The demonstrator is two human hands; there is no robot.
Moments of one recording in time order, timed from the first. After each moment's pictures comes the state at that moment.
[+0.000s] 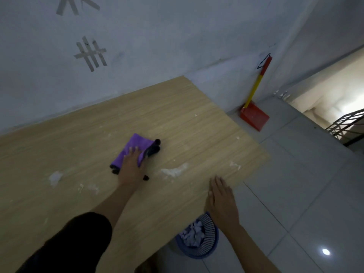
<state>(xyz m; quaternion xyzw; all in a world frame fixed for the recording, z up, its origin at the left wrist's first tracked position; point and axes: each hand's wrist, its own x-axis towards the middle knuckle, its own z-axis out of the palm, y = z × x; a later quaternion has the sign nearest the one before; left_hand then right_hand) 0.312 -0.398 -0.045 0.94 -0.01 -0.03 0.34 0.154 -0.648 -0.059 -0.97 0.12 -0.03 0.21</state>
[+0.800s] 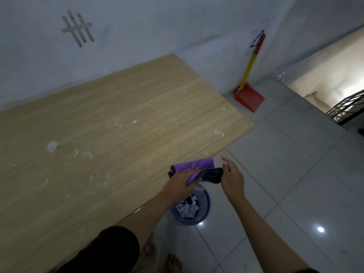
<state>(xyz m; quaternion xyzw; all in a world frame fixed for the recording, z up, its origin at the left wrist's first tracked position) 0.135 -0.525 -0.037 0.86 -0.25 -0.18 0.41 0.092 -0.695 -0.028 -0.83 0.28 -0.08 0.47</state>
